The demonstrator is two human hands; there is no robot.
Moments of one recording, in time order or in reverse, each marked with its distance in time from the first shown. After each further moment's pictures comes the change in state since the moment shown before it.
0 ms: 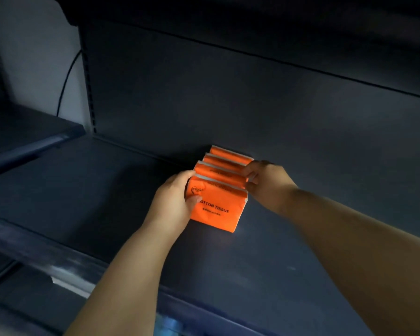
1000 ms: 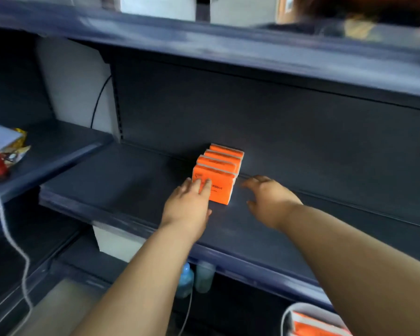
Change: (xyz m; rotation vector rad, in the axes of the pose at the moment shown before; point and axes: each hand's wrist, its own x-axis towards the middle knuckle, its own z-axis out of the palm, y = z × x) left_hand -0.099 0.083 -0.033 0.787 -0.194 0.138; right_hand -0.131 -0.029 -0.050 -0.190 -0.141 -0.063
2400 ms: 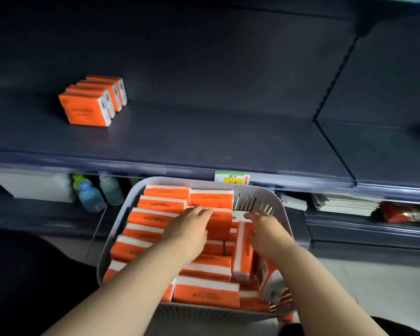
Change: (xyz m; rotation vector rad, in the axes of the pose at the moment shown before) left_hand -0.220 0.299 0.075 -0.143 -0.431 0.287; right_hand -0.368 0.218 0.085 0.300 -0.230 0.455
